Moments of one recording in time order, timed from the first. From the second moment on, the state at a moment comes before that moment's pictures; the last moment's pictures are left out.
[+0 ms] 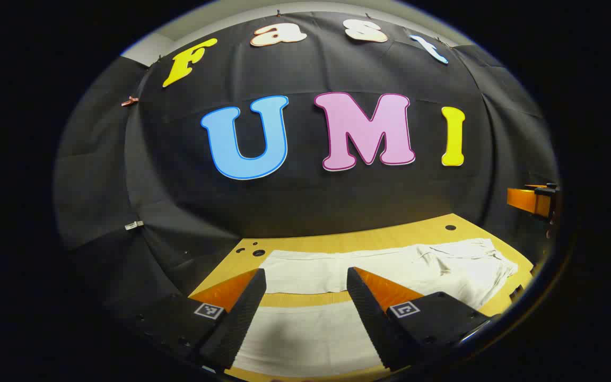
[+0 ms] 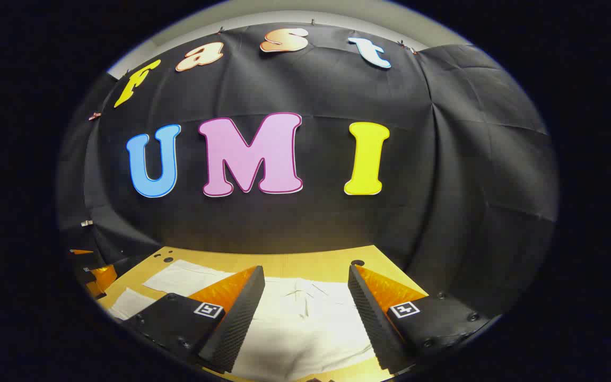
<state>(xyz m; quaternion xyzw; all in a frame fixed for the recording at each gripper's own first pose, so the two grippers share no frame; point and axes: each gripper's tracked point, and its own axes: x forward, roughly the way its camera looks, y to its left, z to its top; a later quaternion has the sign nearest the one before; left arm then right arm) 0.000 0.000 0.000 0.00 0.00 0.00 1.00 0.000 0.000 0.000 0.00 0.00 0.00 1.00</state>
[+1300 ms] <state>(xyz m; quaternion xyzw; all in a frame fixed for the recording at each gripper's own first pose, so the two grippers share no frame) 0.031 0.006 -0.028 -0.04 0.05 0.04 1.00 0.033 -0.012 -0.027 -0.12 0.04 0.07 0.99</state>
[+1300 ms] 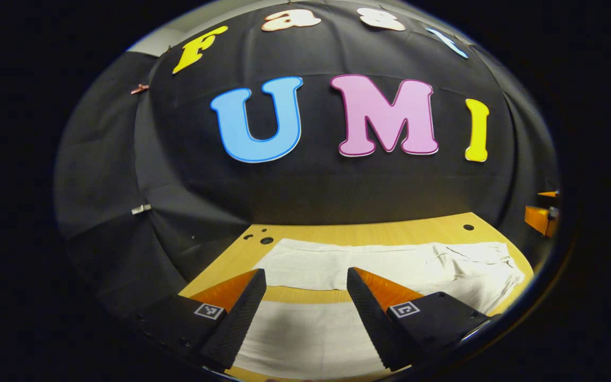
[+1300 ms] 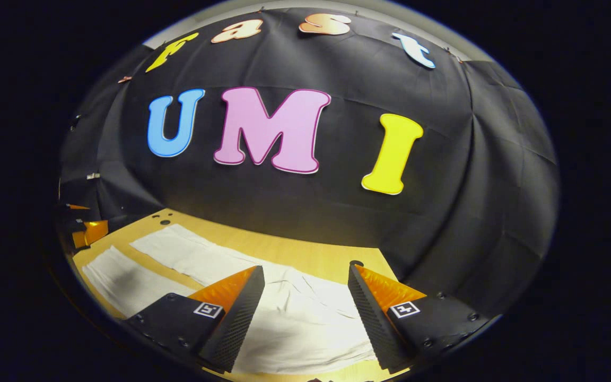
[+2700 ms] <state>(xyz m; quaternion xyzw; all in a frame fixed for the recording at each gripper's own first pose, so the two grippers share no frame) -0.019 0.115 -0.117 -0.06 0.13 0.17 0.97 0.013 -0.211 -0.252 -0.57 0.29 0.25 0.72</state>
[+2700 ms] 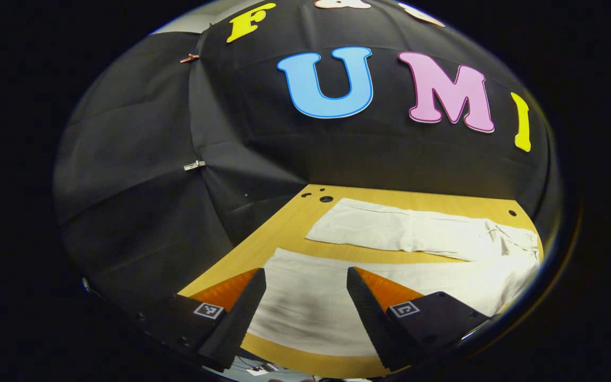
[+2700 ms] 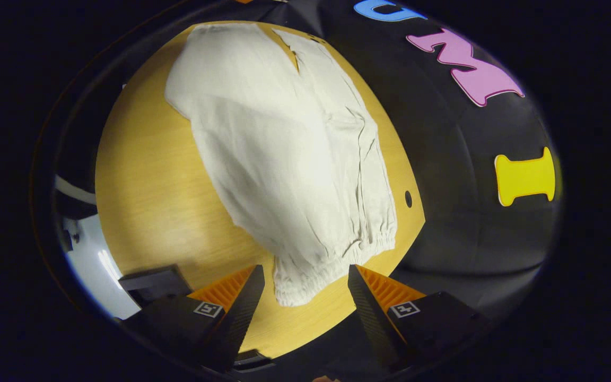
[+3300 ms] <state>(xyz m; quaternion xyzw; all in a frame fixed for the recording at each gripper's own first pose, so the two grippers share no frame) -0.037 0.134 -0.140 -0.04 0.16 0.20 0.97 0.048 -0.217 -0.278 -0.65 0.27 0.21 0.68</state>
